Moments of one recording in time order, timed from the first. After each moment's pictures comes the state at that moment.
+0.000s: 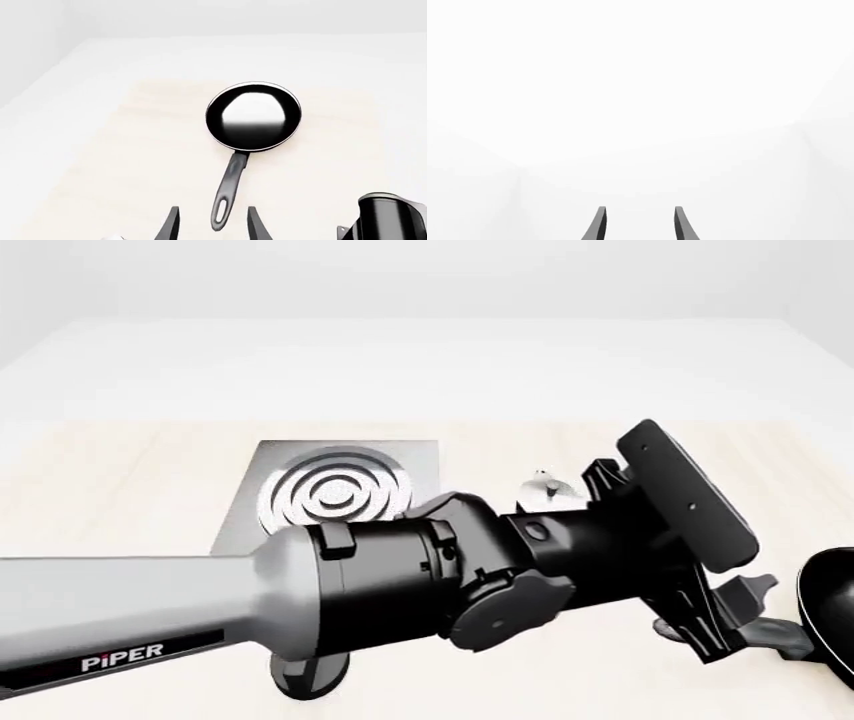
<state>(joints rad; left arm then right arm) -1.20 1.79 -1.40 0.00 0.20 0.02 0.00 -1.90 0.91 0.19</state>
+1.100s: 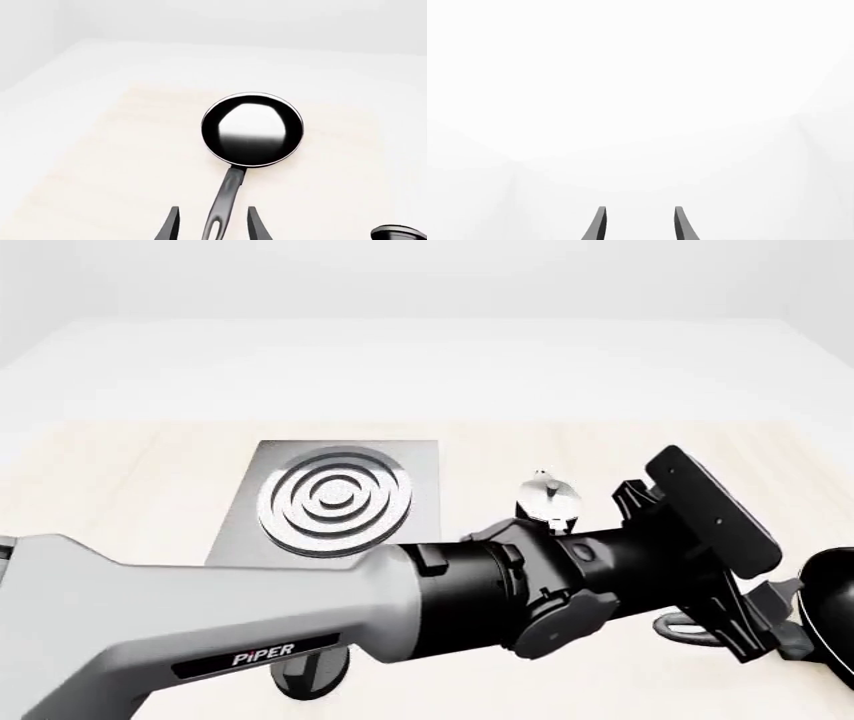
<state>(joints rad) -1.20 1.95 -1.50 -0.10 0.13 0.00 0.00 -1.71 0.76 0.20</state>
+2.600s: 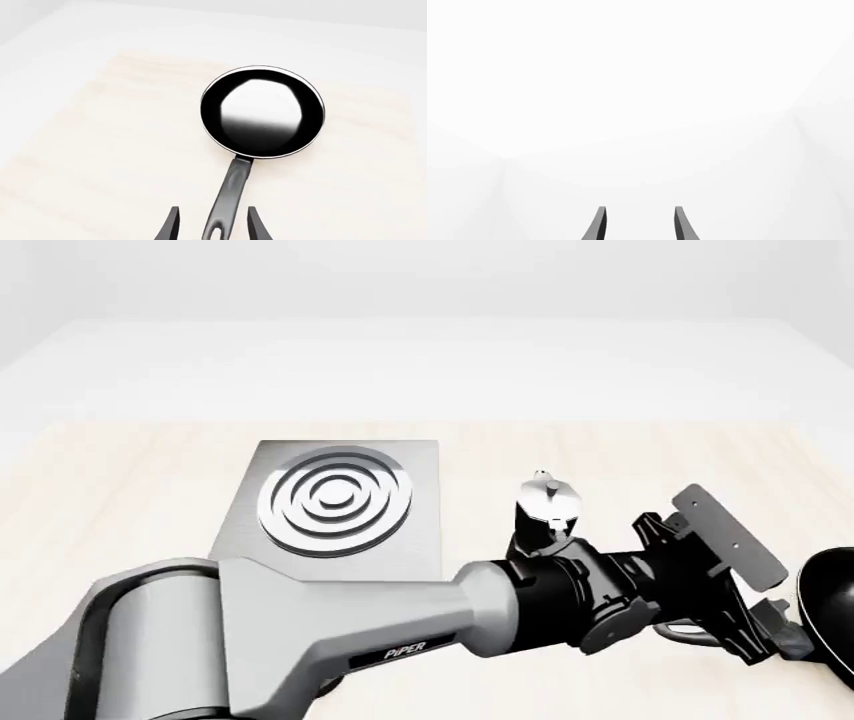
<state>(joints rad) -1.18 2.22 -1.76 0.00 0.10 -0.05 0.00 -1.19 0.24 0.24</state>
